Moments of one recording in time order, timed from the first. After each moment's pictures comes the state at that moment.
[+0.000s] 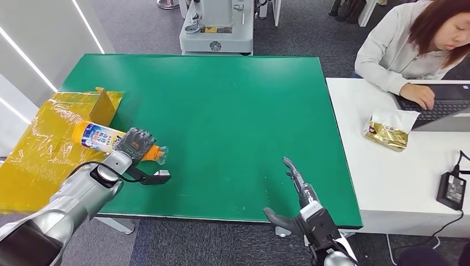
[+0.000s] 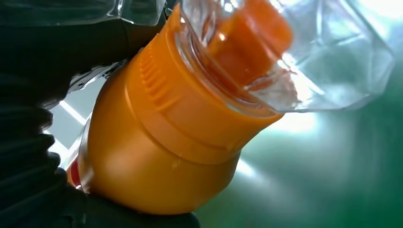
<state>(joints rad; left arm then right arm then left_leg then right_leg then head) -0.83 0.23 -0.91 -0.27 -1.39 0.25 -0.05 0.05 -0.03 0.30 -1.54 0.21 0.07 -0.39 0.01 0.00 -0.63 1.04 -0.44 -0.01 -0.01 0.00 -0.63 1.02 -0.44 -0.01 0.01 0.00</state>
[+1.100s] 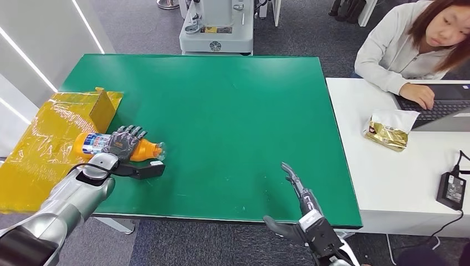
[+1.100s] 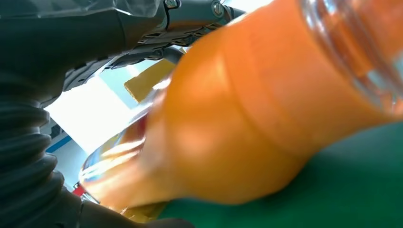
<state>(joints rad) -0.79 0.25 -0.72 -0.26 -1.21 0.20 -0.08 0.11 -0.05 0.32 -1.61 0.24 0.07 -0.36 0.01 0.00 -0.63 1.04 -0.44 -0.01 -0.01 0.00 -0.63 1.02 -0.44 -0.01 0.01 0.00</state>
